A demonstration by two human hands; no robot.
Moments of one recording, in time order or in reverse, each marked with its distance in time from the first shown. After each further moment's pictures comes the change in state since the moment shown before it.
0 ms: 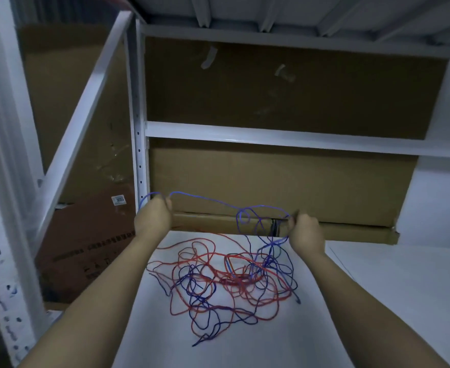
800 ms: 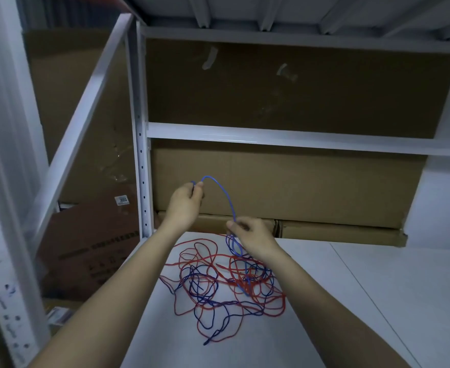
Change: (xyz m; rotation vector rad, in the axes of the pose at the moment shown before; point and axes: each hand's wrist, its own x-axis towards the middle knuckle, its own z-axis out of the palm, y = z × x) left_hand -0.015 0.067 -0.002 -0.538 -0.082 0.115; right_hand -0.029 -0.064 0.024 0.659 -0.542 -0.159
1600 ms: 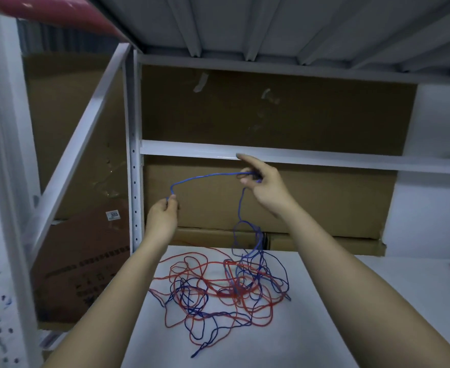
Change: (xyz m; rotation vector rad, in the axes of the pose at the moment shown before) left_hand -0.014 0.000 -0.021 -0.218 0.128 -0.183; right_hand 0.006 -0.103 -0.082 0.059 0.220 -0.410
